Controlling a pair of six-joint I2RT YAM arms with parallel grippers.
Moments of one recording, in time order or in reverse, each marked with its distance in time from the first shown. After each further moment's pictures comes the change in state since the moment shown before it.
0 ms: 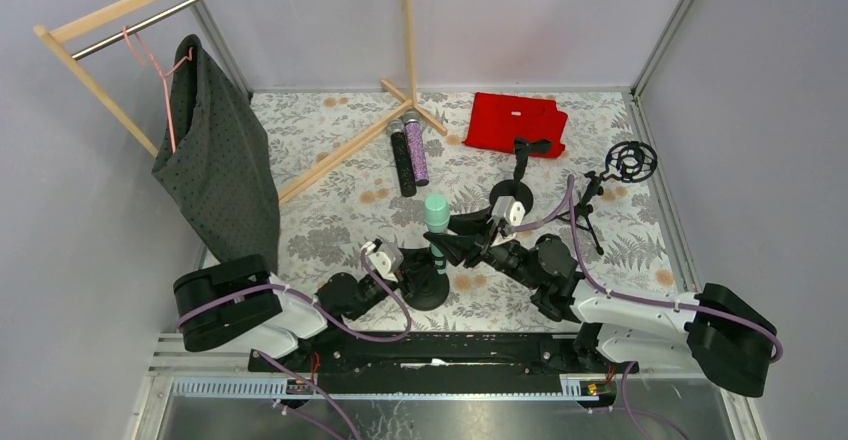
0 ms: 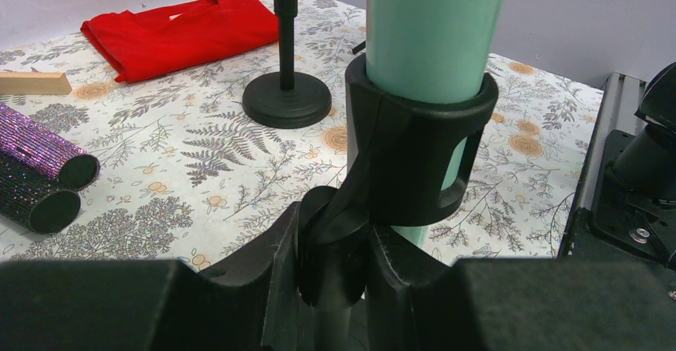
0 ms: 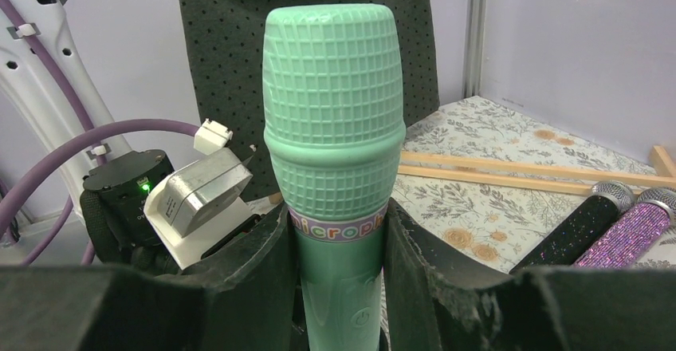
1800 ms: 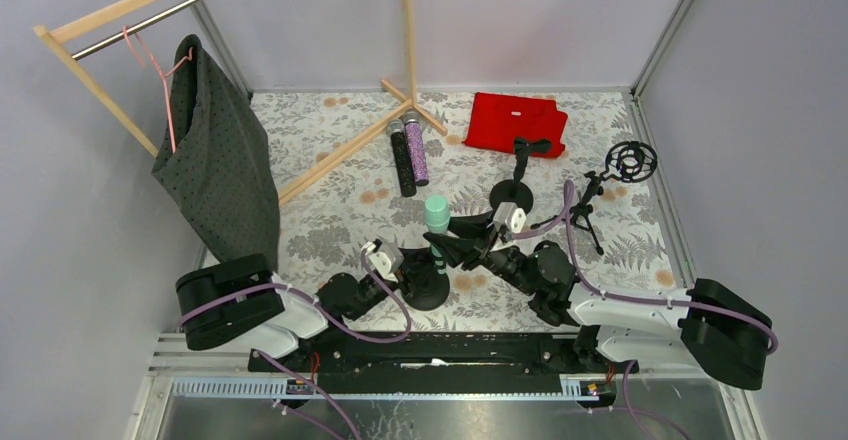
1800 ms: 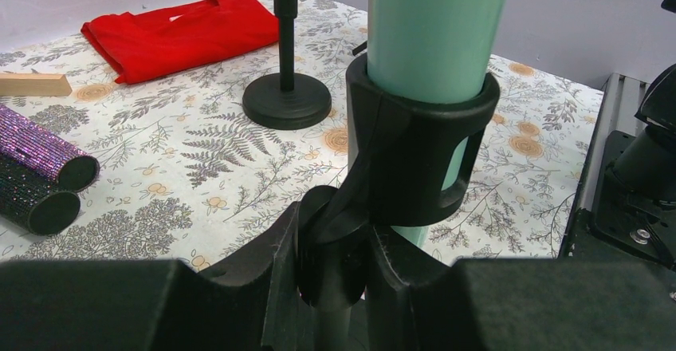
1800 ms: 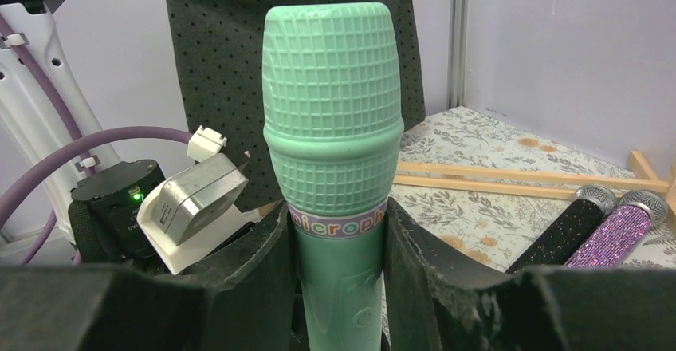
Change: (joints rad) left arm -0.001 0.009 0.001 0.011 0.000 0.002; right arm 0.051 0.022 -0.030 0.079 0.095 -0.032
